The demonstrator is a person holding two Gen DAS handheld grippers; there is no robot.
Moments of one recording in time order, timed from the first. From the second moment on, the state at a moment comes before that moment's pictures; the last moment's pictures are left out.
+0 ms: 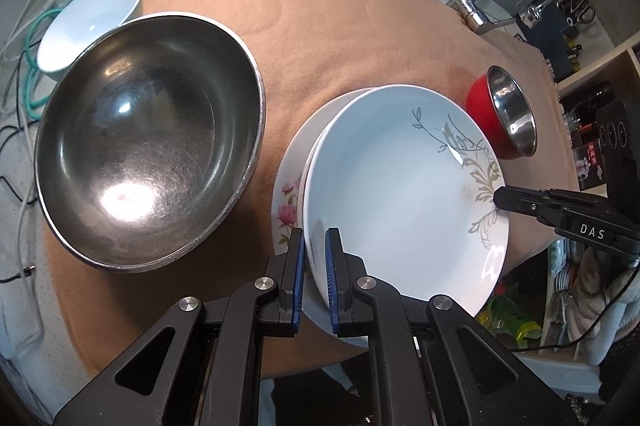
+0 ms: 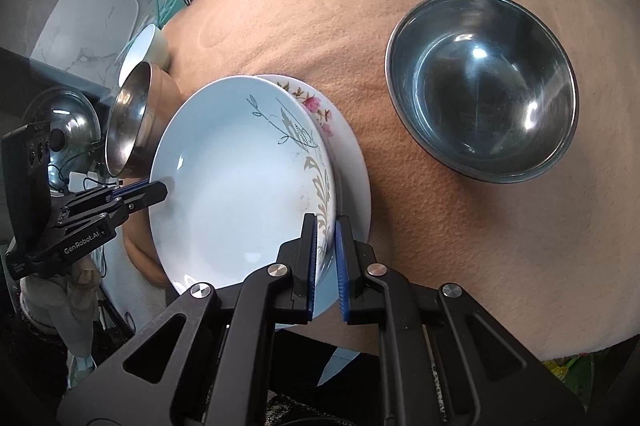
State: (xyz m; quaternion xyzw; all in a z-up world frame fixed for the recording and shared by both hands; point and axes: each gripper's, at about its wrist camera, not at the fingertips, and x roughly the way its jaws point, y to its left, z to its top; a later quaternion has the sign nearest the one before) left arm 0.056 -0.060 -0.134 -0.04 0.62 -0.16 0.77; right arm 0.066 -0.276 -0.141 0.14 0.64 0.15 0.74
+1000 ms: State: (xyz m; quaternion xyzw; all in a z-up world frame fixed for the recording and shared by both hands) left arm 0.045 -0.038 -0.120 -0.09 0.61 -0.16 0.77; right arm 0.066 -0.291 -0.125 0.16 0.61 0.15 0.76
